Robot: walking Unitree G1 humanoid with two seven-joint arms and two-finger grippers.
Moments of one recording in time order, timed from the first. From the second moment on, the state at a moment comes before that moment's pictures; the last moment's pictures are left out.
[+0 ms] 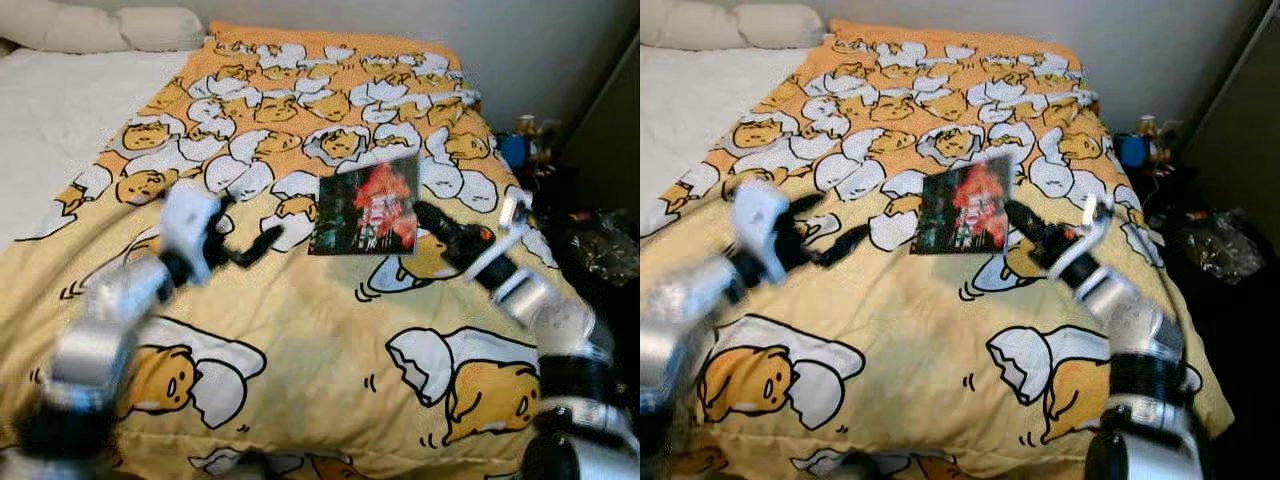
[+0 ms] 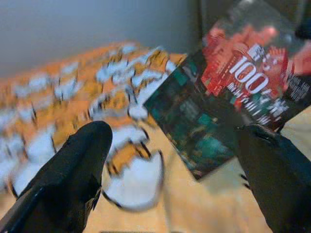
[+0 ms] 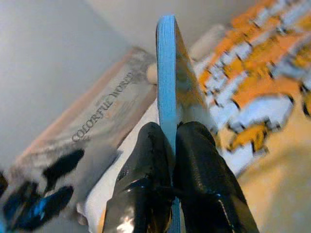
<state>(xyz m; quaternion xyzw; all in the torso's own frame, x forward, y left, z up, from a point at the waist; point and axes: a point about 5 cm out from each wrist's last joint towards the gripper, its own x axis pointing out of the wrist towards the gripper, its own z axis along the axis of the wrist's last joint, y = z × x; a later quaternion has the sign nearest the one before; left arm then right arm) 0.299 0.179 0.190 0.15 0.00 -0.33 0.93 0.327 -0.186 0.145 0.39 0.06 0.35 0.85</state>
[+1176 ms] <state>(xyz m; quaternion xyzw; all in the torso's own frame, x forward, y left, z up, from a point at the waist) 0.379 0.138 0.191 0.10 0.03 -0.52 0.85 0.331 -0.144 0.168 0.15 0.05 0.49 0.86</state>
